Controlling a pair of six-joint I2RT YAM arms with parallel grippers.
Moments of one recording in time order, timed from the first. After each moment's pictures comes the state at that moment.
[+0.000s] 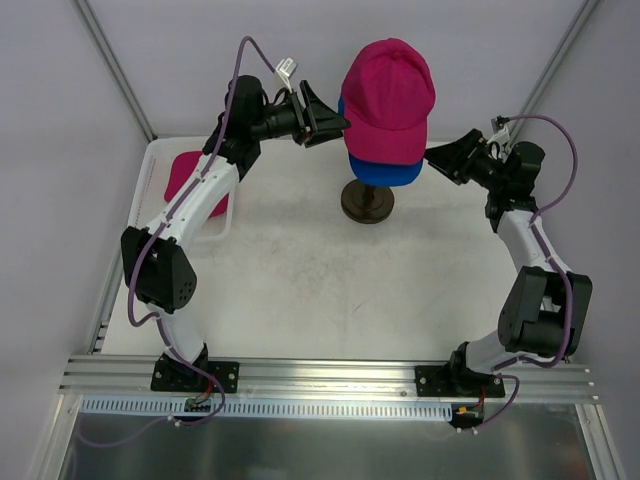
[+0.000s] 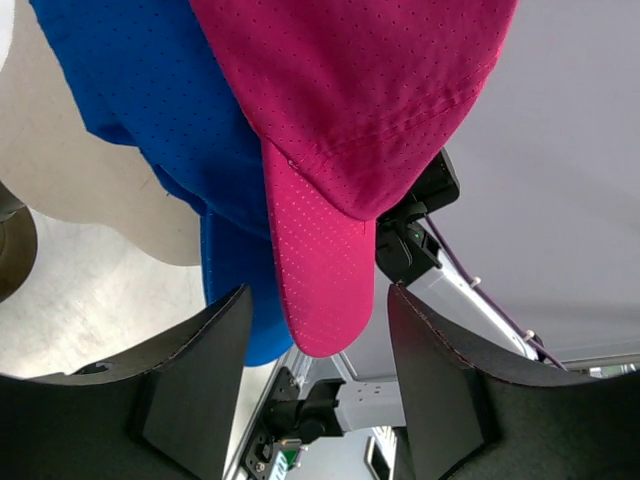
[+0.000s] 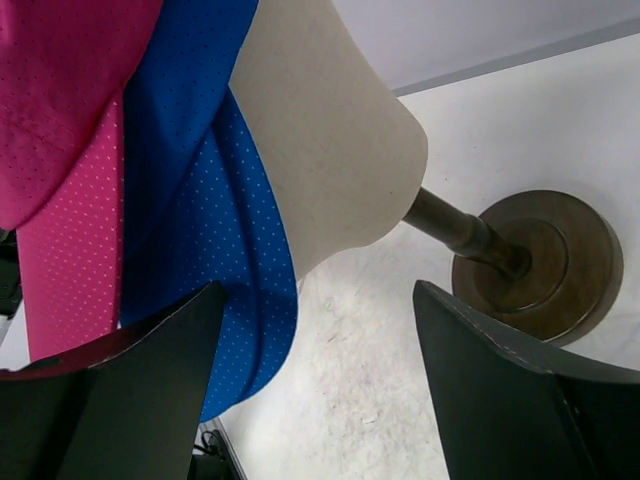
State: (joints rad) left arm -0.39 1.81 1.78 -0.01 0.79 -1.04; right arm -0.14 1.50 1.08 0.33 -0.90 0.84
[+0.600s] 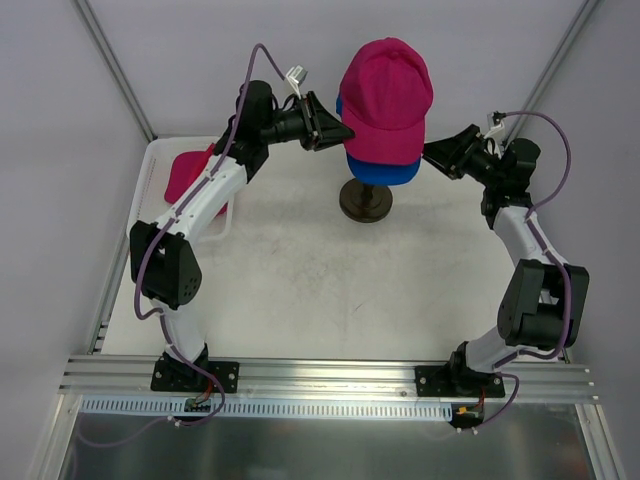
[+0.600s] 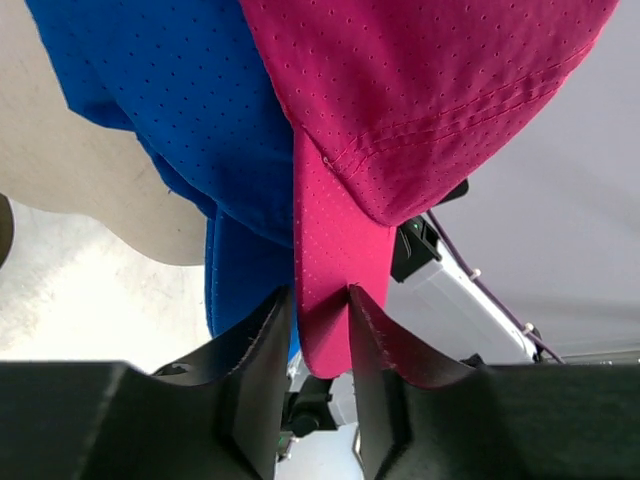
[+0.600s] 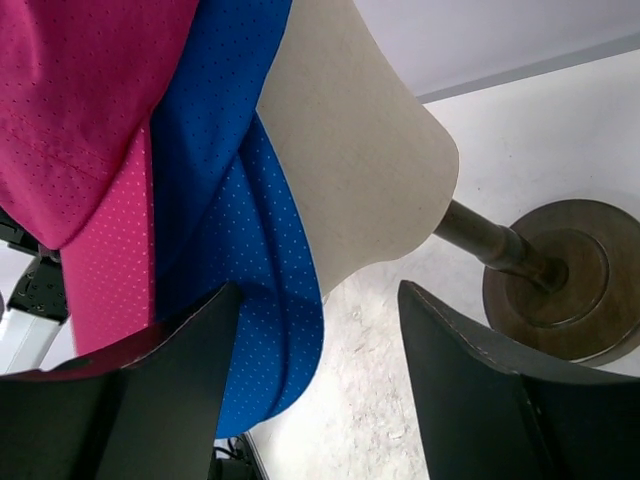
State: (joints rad) left arm -0.41 1.85 1.78 0.00 0.80 -1.07; right arm -0.11 1.55 1.11 0.42 -0.90 0.95
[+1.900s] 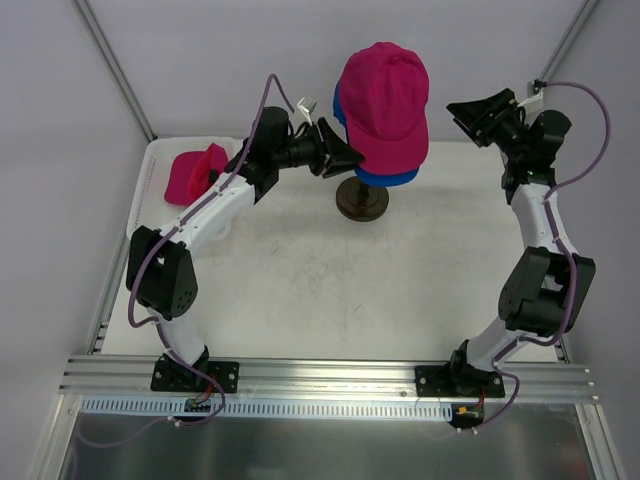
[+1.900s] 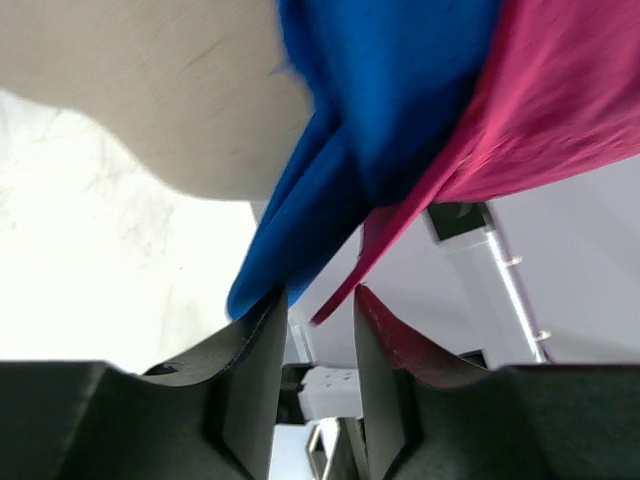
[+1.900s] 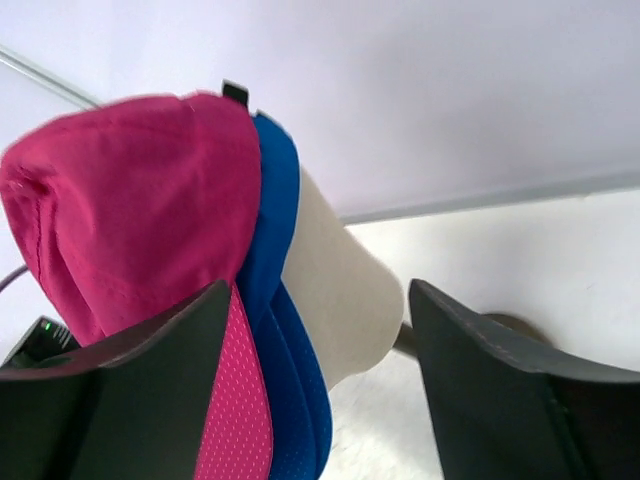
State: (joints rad) left arm -0.50 1.79 1.60 0.01 0.68 -1.17; right arm -0.19 1.65 1.35 0.39 -0.79 1.00
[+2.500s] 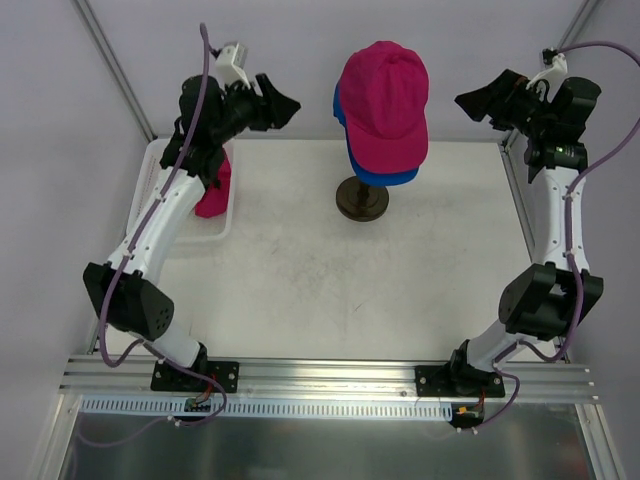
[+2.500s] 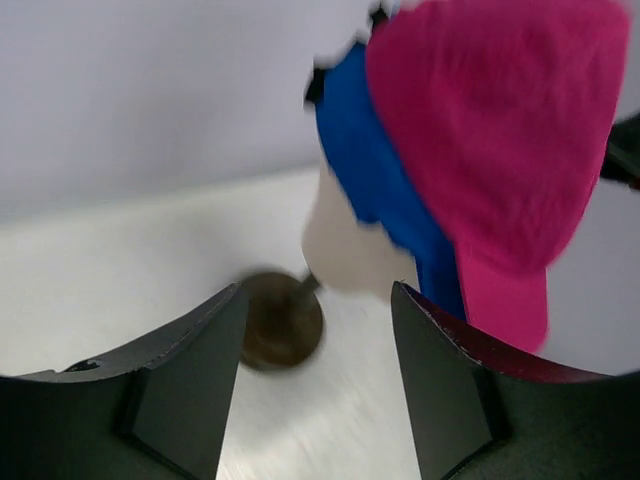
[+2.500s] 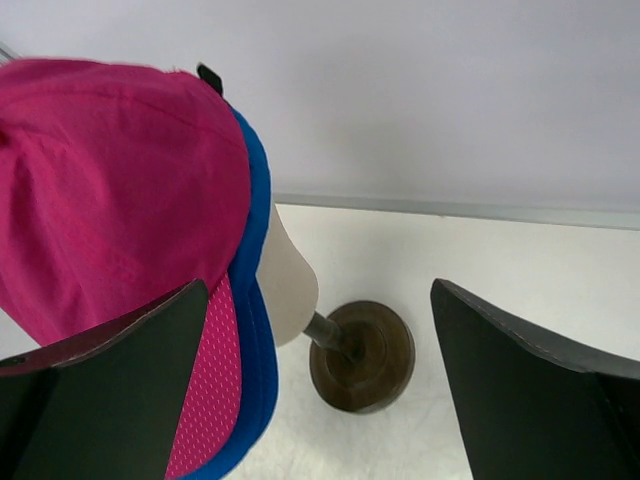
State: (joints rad) left arm -0.30 1.54 1.59 -0.13 0.38 -0.49; right arm -0.22 1.63 1.73 -0.18 -0.73 0.45
